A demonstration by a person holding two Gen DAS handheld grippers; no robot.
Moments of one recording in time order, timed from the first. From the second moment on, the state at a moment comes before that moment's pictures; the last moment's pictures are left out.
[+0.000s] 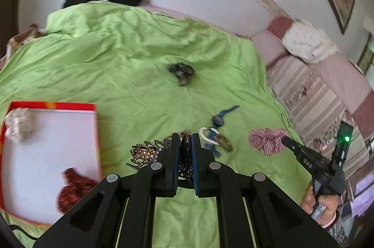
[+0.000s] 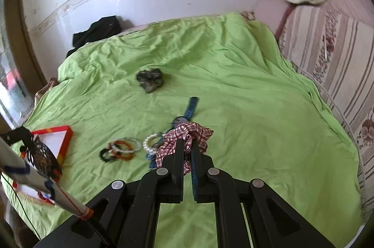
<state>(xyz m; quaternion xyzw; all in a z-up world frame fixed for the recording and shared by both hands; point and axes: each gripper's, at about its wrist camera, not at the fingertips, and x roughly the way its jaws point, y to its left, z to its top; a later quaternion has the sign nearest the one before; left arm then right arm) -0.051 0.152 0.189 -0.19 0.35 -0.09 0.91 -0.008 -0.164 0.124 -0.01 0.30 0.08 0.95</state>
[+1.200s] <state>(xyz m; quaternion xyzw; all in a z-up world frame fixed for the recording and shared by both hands) -0.151 0.384 0.101 -0.21 0.36 0.22 0.88 -0.011 0.182 0.087 -0.20 0.31 0.28 0.89</state>
